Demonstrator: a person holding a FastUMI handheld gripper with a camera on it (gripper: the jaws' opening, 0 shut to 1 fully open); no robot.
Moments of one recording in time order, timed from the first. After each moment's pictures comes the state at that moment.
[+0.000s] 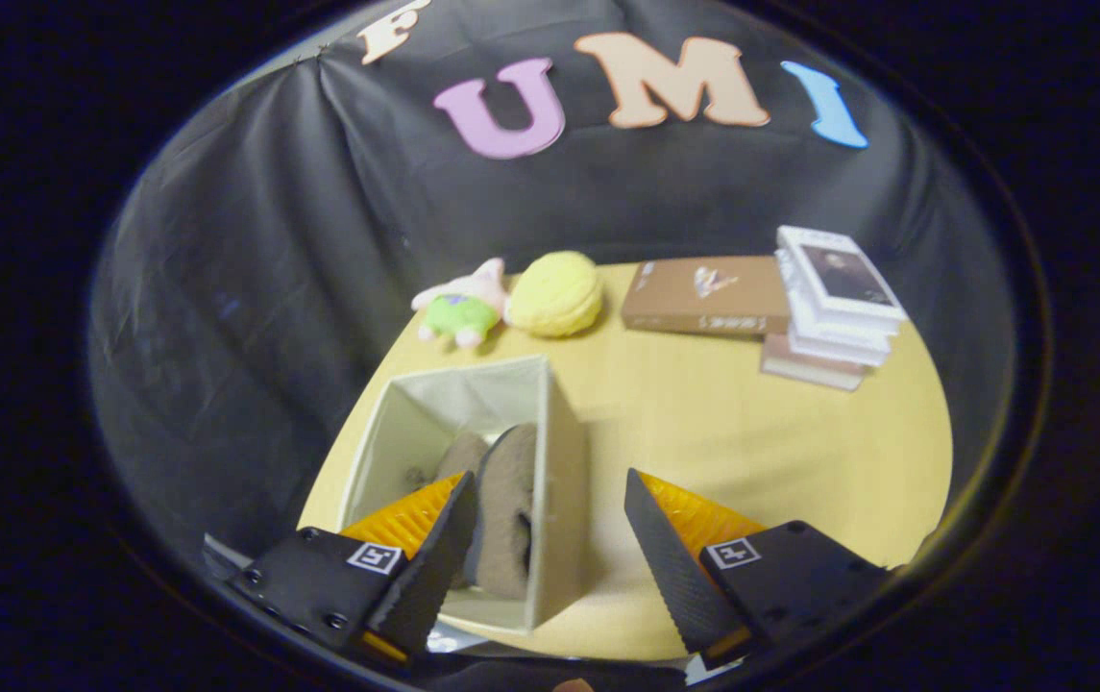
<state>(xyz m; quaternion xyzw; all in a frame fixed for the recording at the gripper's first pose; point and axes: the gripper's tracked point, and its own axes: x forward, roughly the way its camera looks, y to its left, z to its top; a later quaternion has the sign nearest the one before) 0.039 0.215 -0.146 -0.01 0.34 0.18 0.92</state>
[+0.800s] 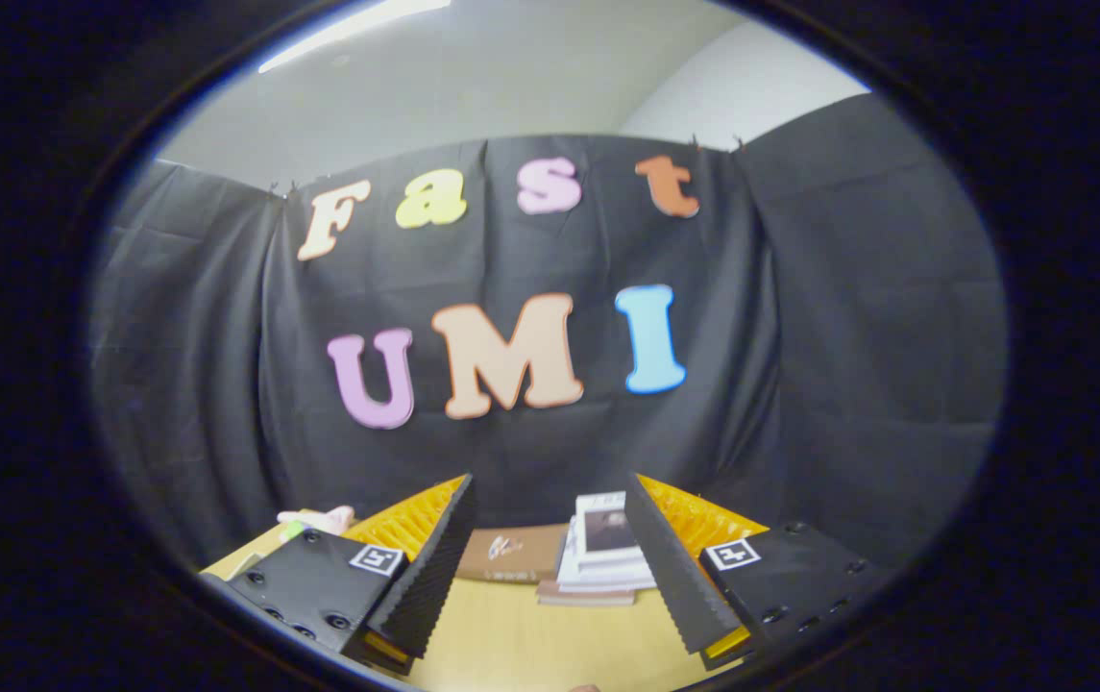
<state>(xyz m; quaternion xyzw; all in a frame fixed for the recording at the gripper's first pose) 0.078 0.000 0.083 0.01 -0.10 0.04 0.99</state>
